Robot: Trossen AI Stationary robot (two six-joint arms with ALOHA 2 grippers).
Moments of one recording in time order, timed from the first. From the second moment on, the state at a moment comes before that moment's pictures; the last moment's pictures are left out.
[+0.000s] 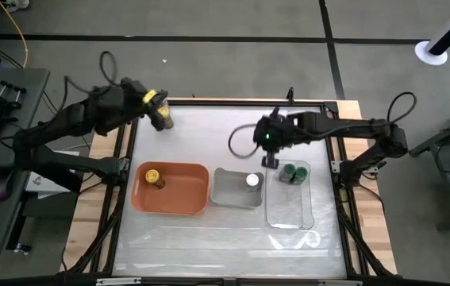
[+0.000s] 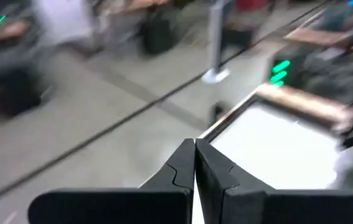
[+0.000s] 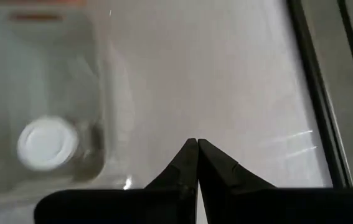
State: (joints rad) left arm 0.23 0.95 1.26 -0.64 -0.55 -0.11; right arm -0.10 1.51 1.45 -1.05 0.21 0.00
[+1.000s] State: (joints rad) left arm 0.71 1.16 0.78 -0.57 -0.46 -0.64; right arm -0.21 1.50 1.44 -1.00 0.13 0.03
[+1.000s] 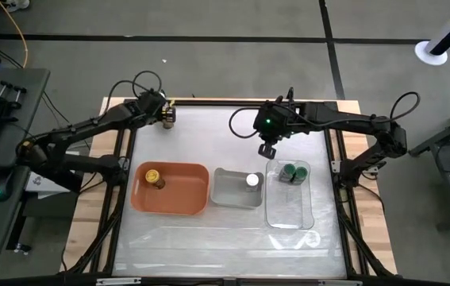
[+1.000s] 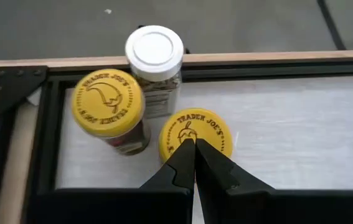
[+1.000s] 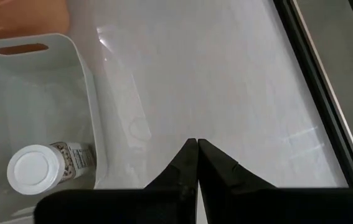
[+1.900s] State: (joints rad) left arm 0.67 1.23 0.69 -0.37 -0.50 -0.62; right arm -0.21 1.50 1.44 -0.96 0.13 0.06
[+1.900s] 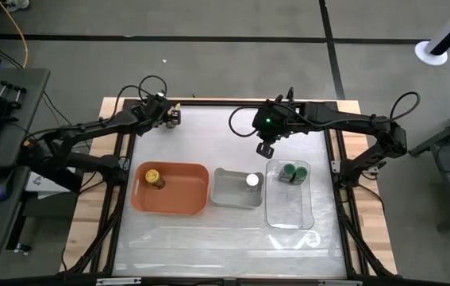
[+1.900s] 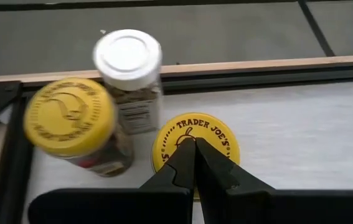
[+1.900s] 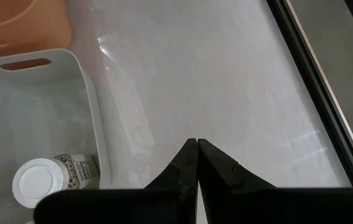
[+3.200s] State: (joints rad) left arm 0.23 1.35 0.73 -0.01 -0.40 -0.81; right arm -0.22 1.50 1.44 -0.91 0.13 0.04
